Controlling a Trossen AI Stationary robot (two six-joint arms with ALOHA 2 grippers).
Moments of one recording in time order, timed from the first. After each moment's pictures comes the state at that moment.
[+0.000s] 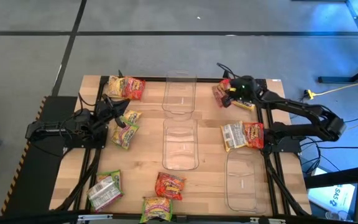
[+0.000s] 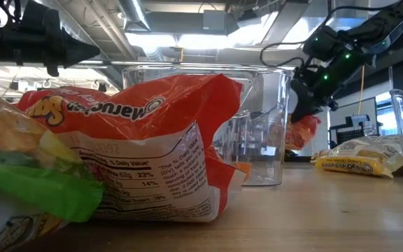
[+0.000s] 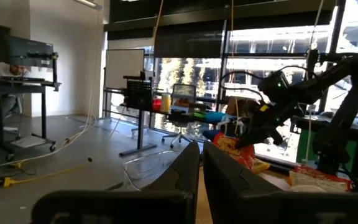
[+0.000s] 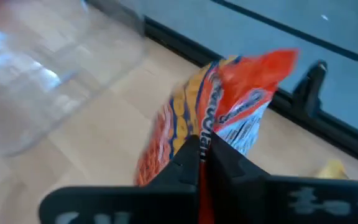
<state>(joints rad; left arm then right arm) 0.09 0.03 0.01 0.31 -0.53 0.03 -0.75 1.12 0.55 -0.09 0.03 0.12</state>
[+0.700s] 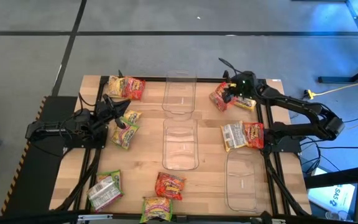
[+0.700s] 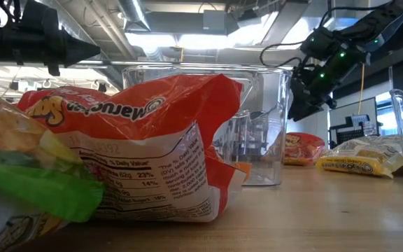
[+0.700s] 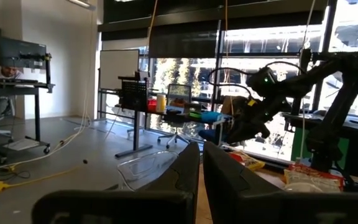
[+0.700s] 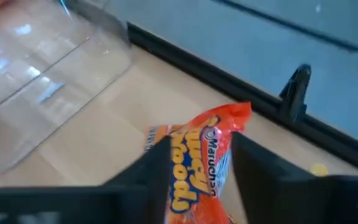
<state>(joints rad) 0.09 0.03 0.01 0.31 -0.51 0.04 -0.81 1.17 0.63 -0.15 0.01 0.13</state>
